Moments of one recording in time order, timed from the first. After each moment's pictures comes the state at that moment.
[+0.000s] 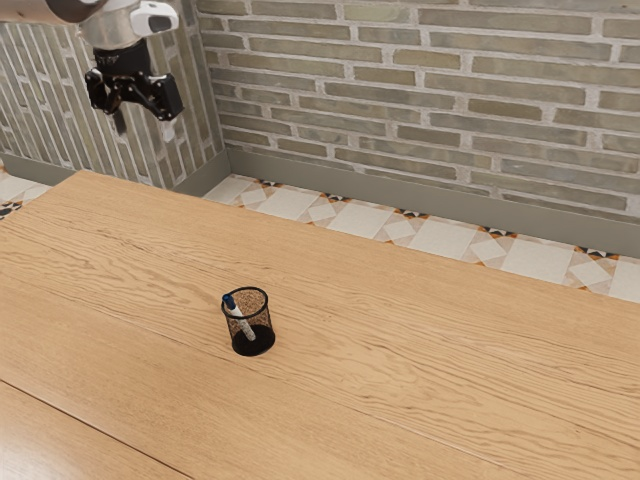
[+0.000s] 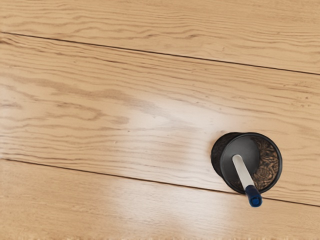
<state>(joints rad) -0.12 0.13 0.29 -1.36 0.00 1.51 0.03</state>
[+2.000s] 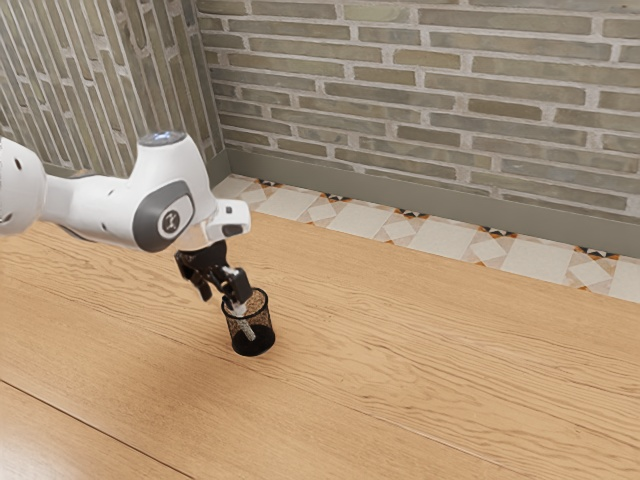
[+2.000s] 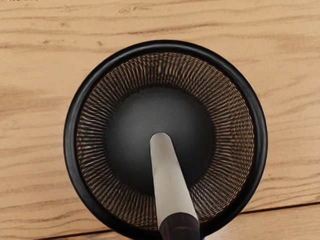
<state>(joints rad) -0.30 0.09 0.30 -2.20 -0.09 2.34 0.18</state>
